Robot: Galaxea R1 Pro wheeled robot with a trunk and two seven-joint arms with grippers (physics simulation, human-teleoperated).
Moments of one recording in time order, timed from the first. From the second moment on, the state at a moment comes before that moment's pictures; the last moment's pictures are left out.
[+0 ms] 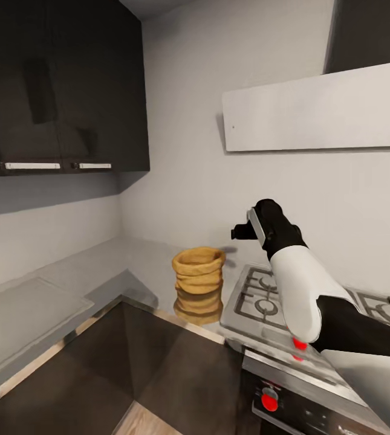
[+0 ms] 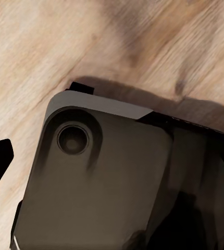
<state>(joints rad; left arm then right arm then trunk) 0.00 -0.03 0.01 -0.09 0.30 -0.07 0.00 -1.31 0.17 -0.21 -0.60 0.24 1.04 -0.06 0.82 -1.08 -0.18</state>
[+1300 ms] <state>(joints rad) 0.00 -0.03 0.02 -0.10 0.29 -0.07 0.00 -1.31 0.17 -0.04 -0.51 0.22 1.04 0.06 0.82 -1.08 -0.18</state>
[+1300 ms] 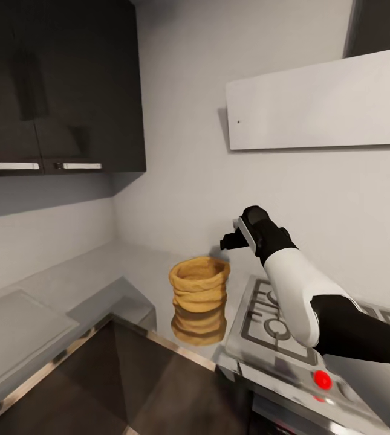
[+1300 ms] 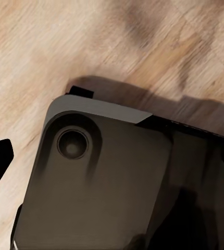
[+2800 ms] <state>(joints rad) 0.00 -0.03 0.01 -0.09 0.29 -0.07 0.00 -1.31 0.17 -0.04 -0.22 0.22 1.04 0.07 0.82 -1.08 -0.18</state>
